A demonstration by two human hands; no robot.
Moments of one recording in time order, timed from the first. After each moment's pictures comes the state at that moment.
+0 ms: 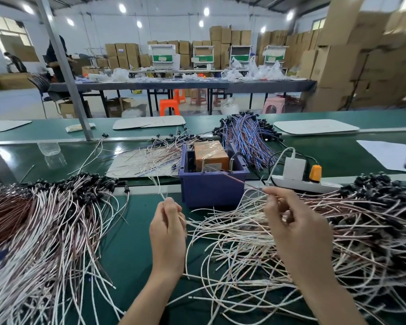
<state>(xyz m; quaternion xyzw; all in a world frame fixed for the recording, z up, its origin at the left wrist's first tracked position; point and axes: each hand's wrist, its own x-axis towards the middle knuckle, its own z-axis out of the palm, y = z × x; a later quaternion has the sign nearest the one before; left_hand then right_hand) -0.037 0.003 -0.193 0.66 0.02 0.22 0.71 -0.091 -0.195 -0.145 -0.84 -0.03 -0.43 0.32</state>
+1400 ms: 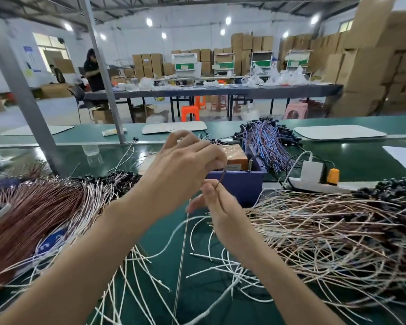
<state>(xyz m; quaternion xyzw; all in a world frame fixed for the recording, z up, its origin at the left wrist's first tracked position) -0.076 0.055 -0.030 0.84 -0.37 0.40 0.08 -0.087 -0.079 -0.123 -0.76 -0.22 -0.06 0.61</state>
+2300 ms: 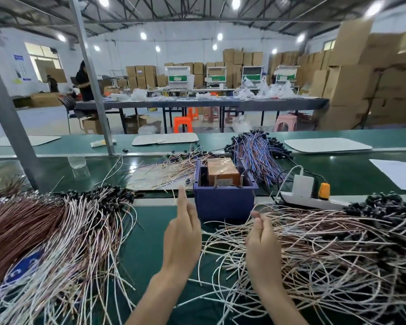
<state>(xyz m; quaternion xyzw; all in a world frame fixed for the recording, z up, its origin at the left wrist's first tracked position) -0.036 0.015 -0.175 0.83 -0.09 0.28 0.48 -0.060 -0.141 -0.195 -0.78 0.09 -0.24 0.57</state>
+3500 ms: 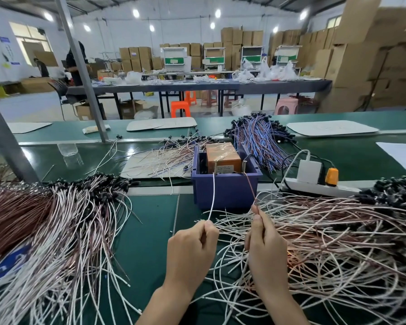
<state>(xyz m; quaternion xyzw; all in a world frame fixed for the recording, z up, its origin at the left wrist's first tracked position) -0.050 0.007 -0.209 0.87 -0.13 0.30 0.38 -0.059 -0.142 -0.218 -0.79 0.08 -0.25 0.56</state>
